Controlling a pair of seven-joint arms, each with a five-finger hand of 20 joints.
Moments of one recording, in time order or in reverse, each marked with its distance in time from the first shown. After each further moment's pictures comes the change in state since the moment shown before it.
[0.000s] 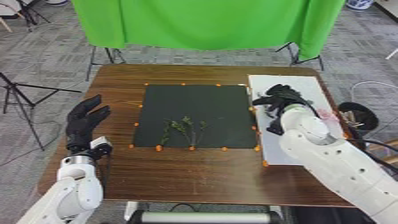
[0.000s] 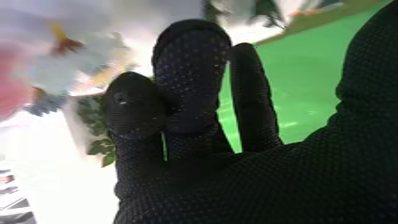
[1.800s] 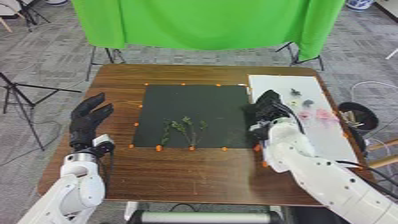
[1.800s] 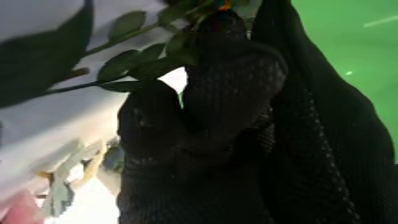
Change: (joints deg) left arm -1.5 -0.9 0.3 0.8 0.4 -1.4 -0.8; right arm -4.2 -1.2 -3.7 -3.5 15.4 23.5 -10.8
